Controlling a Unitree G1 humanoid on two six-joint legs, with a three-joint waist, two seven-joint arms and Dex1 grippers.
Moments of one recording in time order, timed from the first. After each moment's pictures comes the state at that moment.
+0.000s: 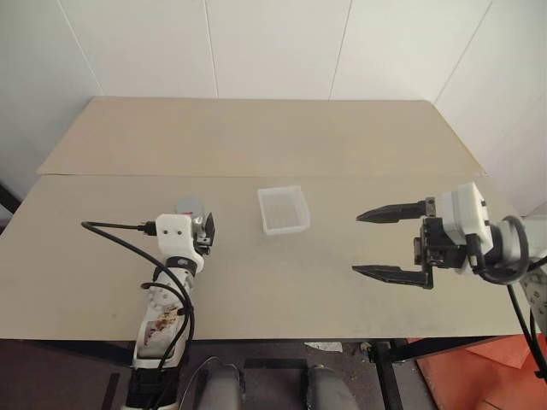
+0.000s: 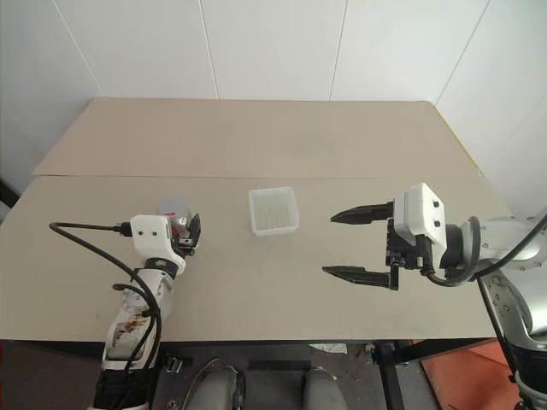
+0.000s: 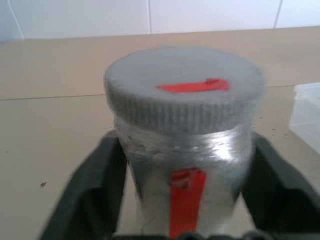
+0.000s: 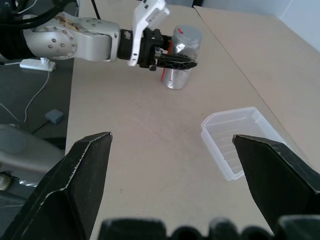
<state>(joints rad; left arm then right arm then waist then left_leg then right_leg) -0.15 0.12 0.08 -0.21 -0.05 0.25 0.00 -0.26 -0.94 -0.21 -0.46 0.65 0.44 1.18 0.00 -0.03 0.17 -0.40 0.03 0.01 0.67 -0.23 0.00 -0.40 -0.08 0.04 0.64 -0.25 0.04</state>
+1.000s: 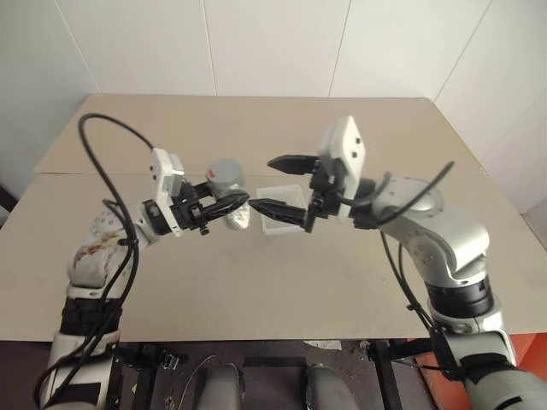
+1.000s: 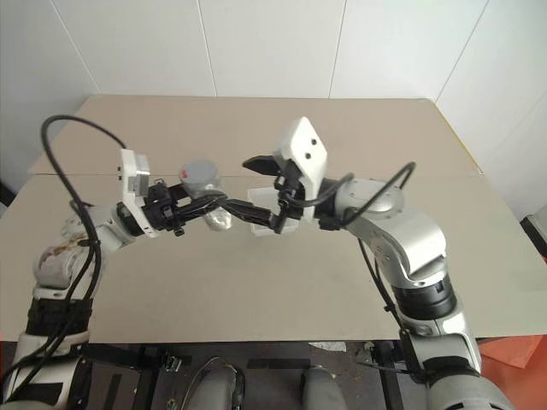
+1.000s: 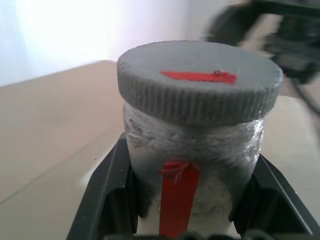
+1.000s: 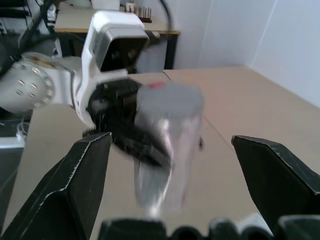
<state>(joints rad) -0.59 0.59 0.06 0.01 -0.62 0.46 -1.11 -0.81 -0.43 0.15 -0.34 0.58 0.77 0.68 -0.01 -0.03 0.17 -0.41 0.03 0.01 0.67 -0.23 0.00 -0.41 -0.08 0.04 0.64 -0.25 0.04</state>
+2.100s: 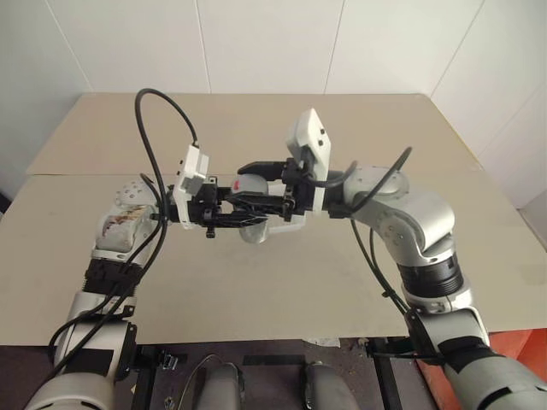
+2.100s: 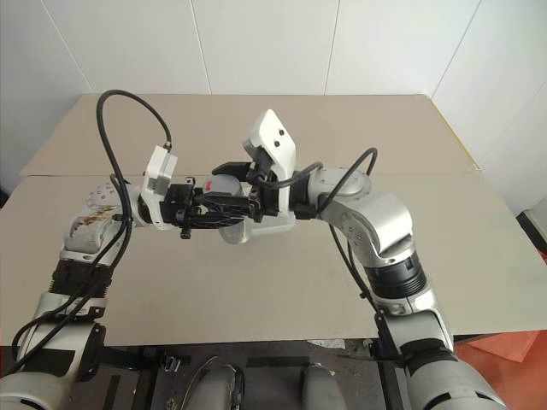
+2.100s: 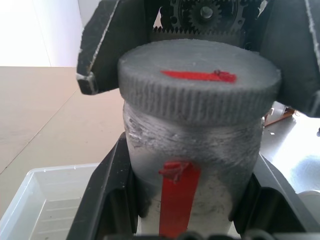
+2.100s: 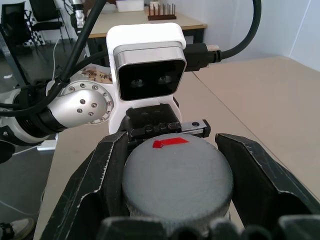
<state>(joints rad) -0.74 0.56 -0.03 0.22 -0.51 0.31 -1.43 -0.89 -0.35 0.19 -0.19 0.56 0.77 0.82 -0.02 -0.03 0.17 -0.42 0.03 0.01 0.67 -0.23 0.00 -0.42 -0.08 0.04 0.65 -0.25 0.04</state>
